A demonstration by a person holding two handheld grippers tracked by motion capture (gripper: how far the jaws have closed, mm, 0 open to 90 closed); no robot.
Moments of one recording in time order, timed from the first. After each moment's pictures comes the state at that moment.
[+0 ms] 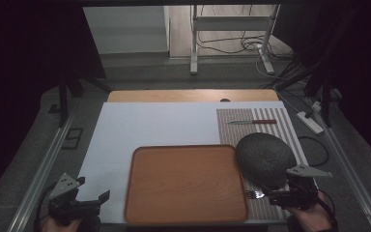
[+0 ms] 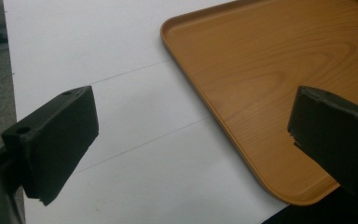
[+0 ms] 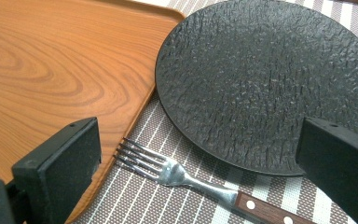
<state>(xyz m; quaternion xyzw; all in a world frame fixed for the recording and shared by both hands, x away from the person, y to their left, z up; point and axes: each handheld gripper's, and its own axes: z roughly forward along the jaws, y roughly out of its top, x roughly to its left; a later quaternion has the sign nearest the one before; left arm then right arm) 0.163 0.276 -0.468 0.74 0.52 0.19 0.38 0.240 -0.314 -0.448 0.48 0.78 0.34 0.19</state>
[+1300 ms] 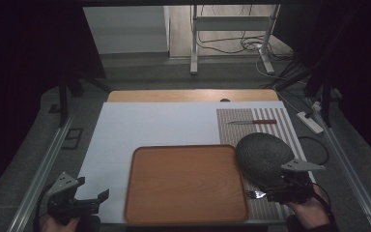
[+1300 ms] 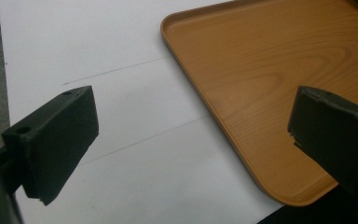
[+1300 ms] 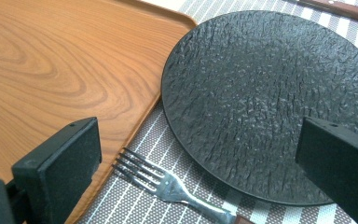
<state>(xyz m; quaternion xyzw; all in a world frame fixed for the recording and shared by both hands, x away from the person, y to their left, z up) 0.166 0.280 -0.469 0.74 0.53 0.17 0.38 0.254 -0.307 -0.445 0.44 0.81 0.34 0.19</state>
